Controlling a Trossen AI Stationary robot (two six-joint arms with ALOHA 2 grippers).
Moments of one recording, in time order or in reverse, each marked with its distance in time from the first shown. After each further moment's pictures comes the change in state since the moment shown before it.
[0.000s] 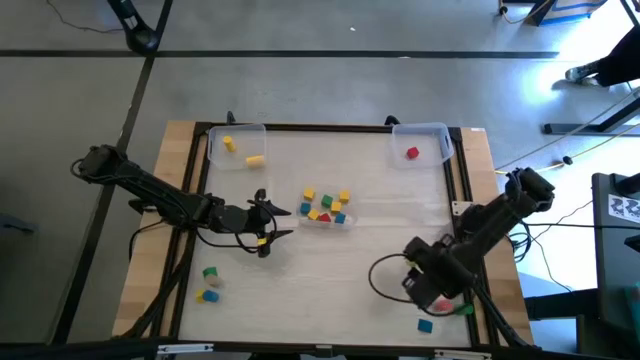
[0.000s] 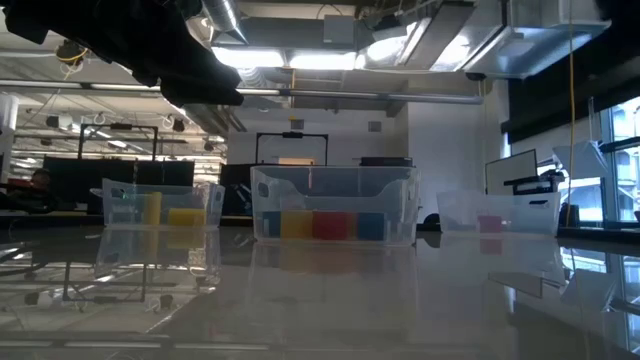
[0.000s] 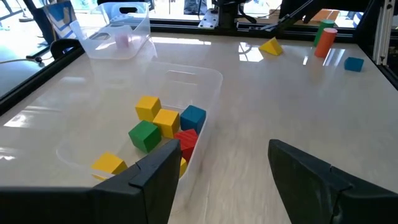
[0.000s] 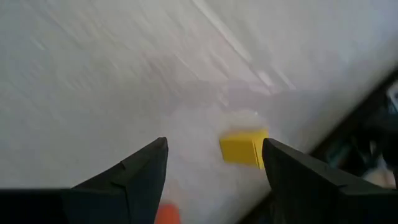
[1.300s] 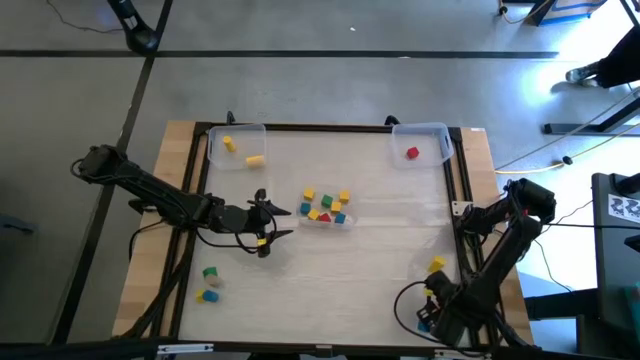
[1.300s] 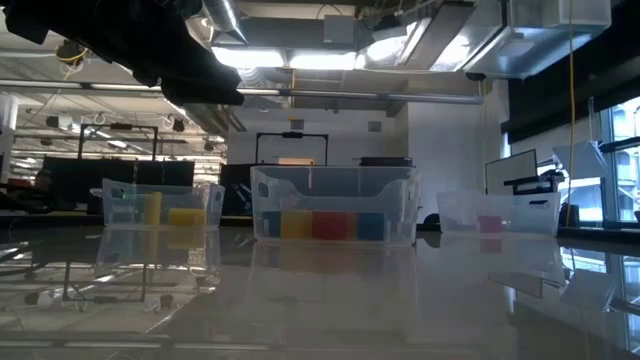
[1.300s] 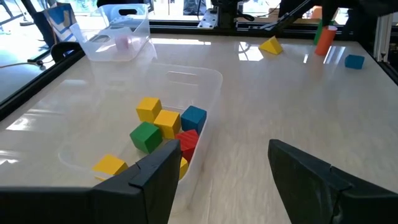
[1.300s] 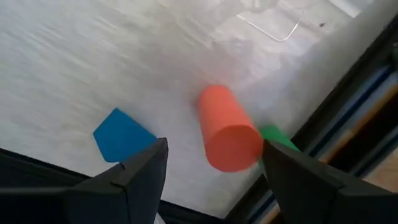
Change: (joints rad) left arm 0.000 0.000 0.000 0.001 0.000 0.019; right arm 0.272 0.082 -0.129 0.370 -0.280 0.560
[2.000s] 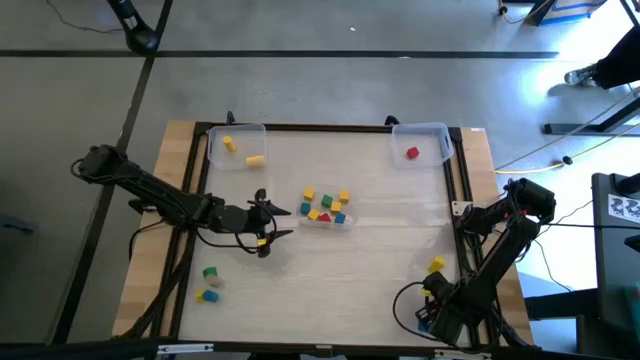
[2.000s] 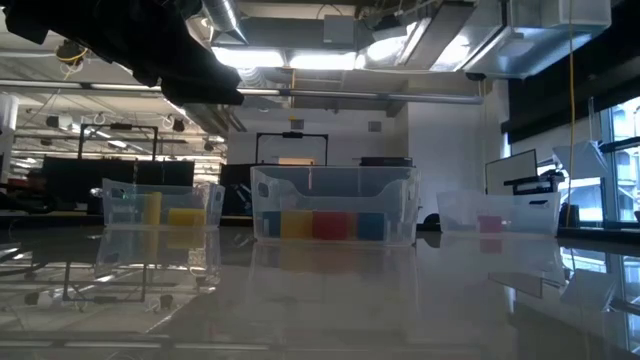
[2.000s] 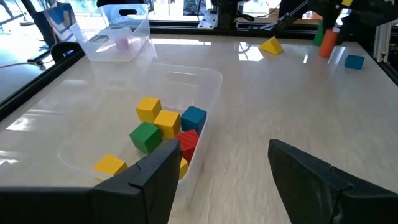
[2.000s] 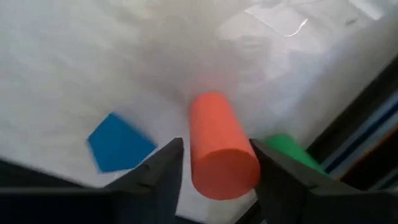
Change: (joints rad) left arm 0.000 0.000 0.000 0.001 0.000 0.000; right arm -0.001 0.000 -0.069 0.110 -0.010 -0.012
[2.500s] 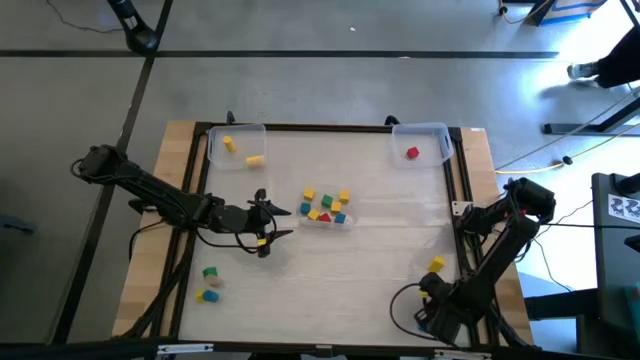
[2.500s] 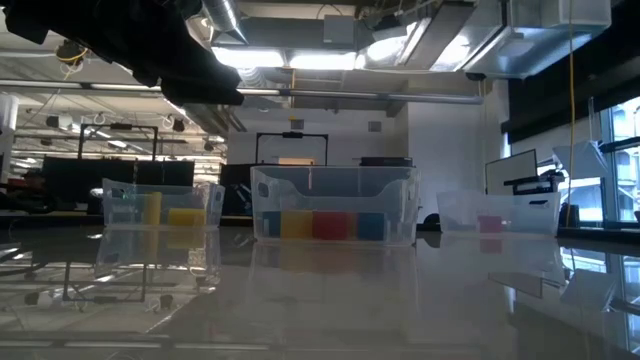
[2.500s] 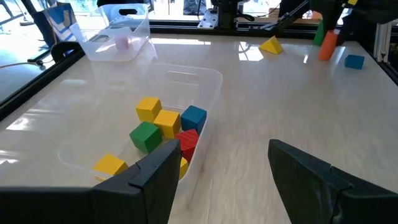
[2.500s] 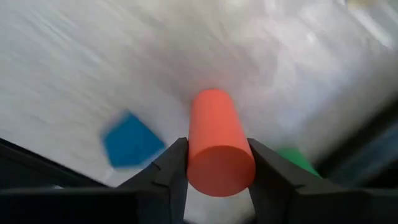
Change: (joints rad) left arm 0.000 0.000 0.000 -0.001 0.000 -0.002; right arm -0.032 -0.003 0.008 0.001 0.062 -0.117
